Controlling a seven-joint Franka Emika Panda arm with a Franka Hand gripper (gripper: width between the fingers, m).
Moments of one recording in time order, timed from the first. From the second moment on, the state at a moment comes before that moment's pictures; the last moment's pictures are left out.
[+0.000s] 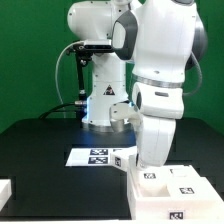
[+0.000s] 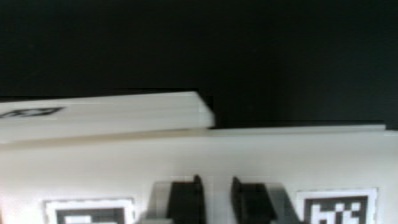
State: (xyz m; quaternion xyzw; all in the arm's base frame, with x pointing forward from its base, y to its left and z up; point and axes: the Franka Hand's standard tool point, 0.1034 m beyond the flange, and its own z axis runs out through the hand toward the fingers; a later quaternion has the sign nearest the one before) arm 0.539 0.042 0.057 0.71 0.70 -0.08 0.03
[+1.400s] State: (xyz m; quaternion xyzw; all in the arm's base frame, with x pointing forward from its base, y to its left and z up) arm 0.595 0.045 0.059 0.71 0.69 -0.10 0.03
